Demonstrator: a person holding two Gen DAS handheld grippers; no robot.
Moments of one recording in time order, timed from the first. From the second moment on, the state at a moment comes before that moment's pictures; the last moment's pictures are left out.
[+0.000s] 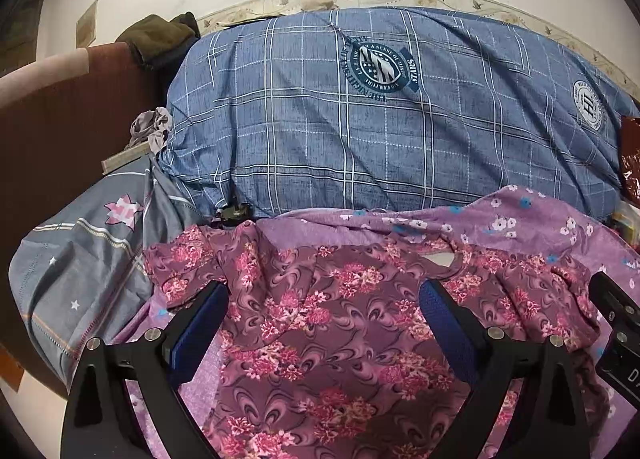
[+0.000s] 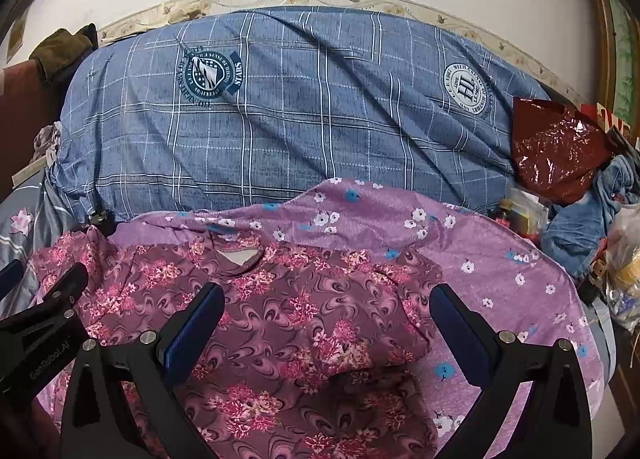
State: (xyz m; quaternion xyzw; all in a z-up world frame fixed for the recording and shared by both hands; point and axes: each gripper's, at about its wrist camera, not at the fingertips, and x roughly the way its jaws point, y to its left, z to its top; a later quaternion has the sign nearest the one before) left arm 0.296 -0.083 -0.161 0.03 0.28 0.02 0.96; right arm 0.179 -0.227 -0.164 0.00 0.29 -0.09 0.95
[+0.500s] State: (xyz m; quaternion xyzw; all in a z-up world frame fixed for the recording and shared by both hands) left arm 0.300 -0.087 -0.169 0.04 0.28 0.01 0.96; right arm 0.185 -0.232 -0.172 0.00 0.30 -0.09 0.95
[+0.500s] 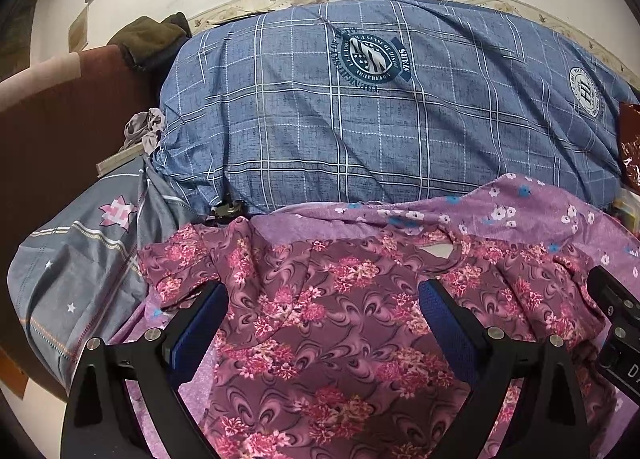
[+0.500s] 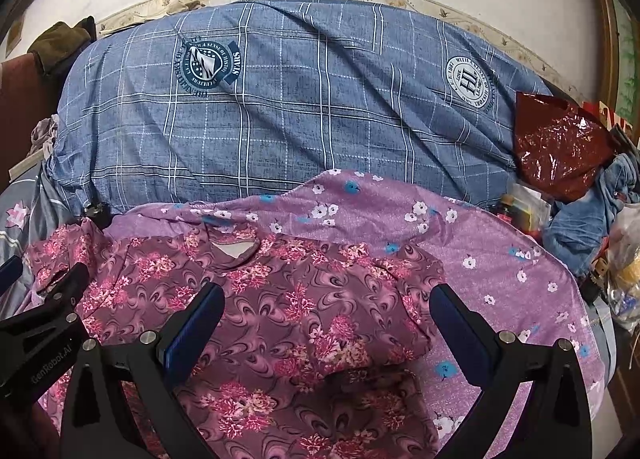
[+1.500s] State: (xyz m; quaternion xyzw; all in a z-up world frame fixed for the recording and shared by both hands) left arm 0.332 -0.058 -0.181 0.02 0.33 0.02 0.94; right arm 0.209 -0.302 -0.185 0.09 0.32 -0.05 0.94
